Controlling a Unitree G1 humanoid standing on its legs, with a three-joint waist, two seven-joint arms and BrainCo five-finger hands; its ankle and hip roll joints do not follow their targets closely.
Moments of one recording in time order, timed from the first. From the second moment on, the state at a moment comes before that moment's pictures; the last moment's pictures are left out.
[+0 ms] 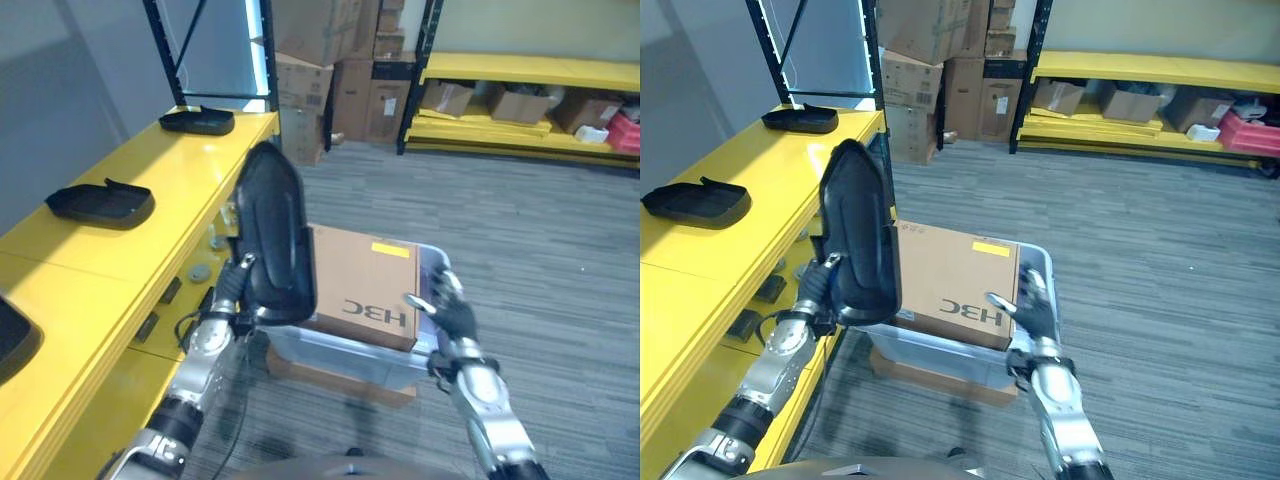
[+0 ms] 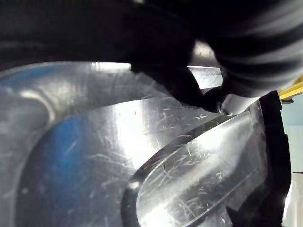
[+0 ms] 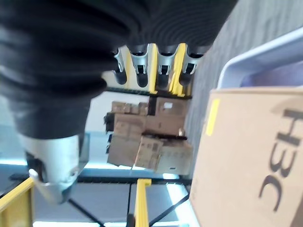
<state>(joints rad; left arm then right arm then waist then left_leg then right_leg) -0.12 0.23 -0.24 0.30 -0.34 -0.13 0.21 0.19 -0.32 0.01 0.08 0.23 -0.22 -0.18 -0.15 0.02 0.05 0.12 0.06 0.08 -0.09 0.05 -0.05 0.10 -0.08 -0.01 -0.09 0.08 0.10</state>
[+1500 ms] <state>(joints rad) -0.09 0.44 0.02 -0.26 -0.05 -0.27 0.26 -0.03 -0.25 0.14 1.27 -0.02 -0.04 -0.12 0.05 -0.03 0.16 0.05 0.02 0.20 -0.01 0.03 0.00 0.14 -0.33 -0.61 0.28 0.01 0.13</state>
